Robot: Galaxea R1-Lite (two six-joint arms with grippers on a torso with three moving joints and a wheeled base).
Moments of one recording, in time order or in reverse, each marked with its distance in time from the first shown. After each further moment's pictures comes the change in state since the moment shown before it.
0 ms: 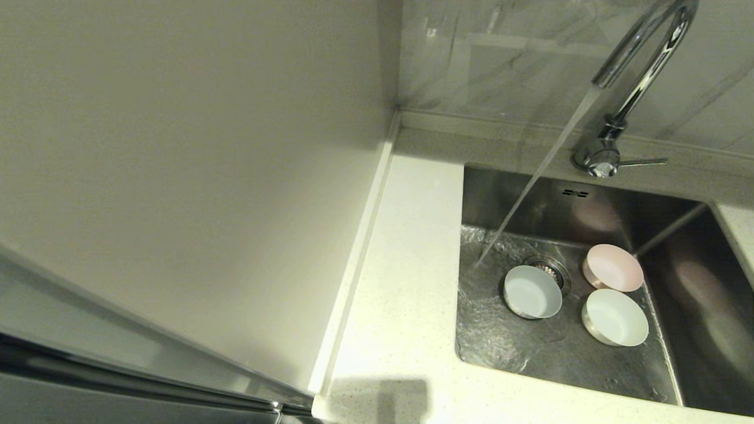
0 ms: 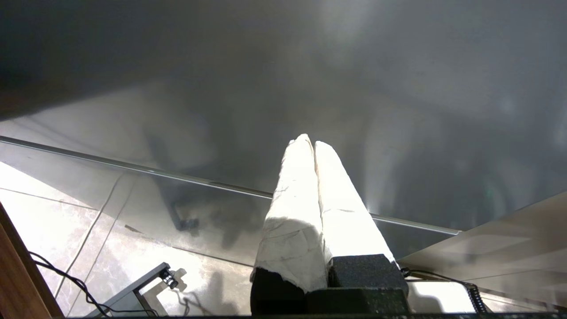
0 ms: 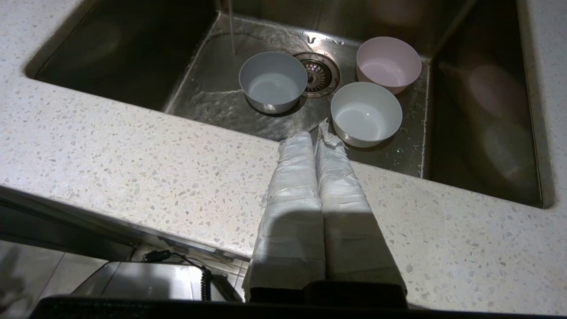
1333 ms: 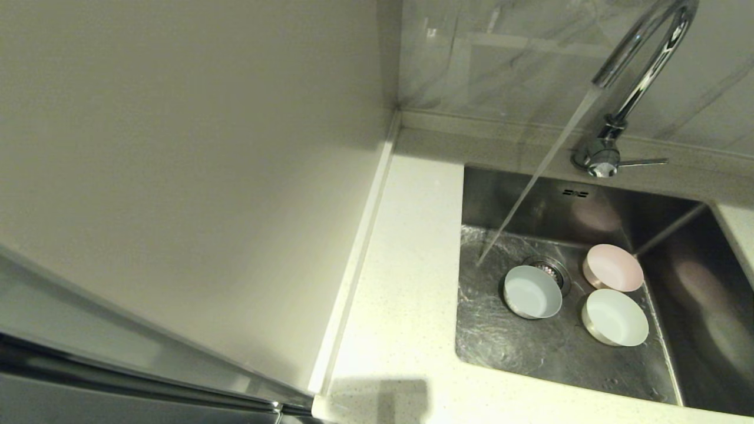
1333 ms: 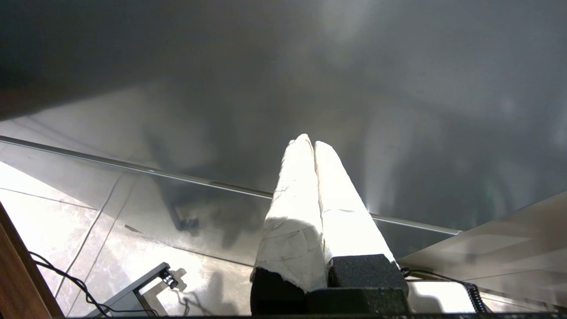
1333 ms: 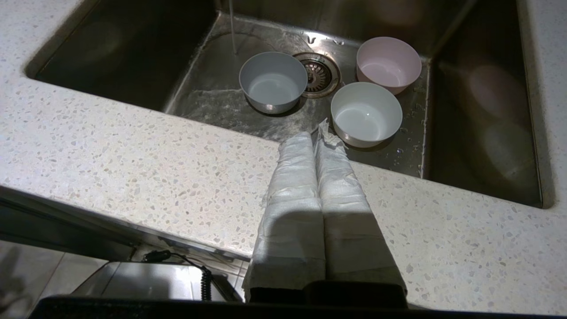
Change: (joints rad) left arm 0.000 0.000 0.000 0.000 0.000 0.000; right arm 0.000 0.001 -0.001 0.001 0.000 0.000
